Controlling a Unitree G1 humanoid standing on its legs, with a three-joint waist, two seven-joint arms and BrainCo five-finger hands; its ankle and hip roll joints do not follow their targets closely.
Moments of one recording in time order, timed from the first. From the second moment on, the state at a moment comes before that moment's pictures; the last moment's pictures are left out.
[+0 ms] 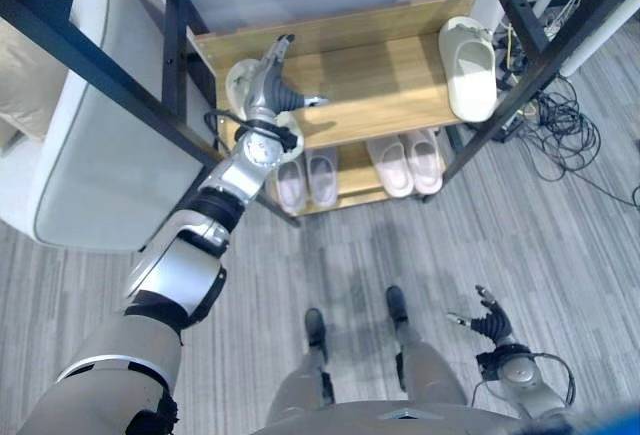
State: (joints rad) left arm -0.97 0.47 -0.51 0.87 0.06 -0.16 0.45; right arm 0.08 -0.35 0.28 0.76 0.09 -0.19 -0.28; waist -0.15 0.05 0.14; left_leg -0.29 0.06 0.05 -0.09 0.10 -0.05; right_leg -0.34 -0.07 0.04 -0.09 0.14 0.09
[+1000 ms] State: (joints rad) left arm -1.06 0.54 -0.51 0.98 0.11 -0.14 0.49; right arm 0.02 -0.32 0.31 0.82 0.09 -0.21 -0.29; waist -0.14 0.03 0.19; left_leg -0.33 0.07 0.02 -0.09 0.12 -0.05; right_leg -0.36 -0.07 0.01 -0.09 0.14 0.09
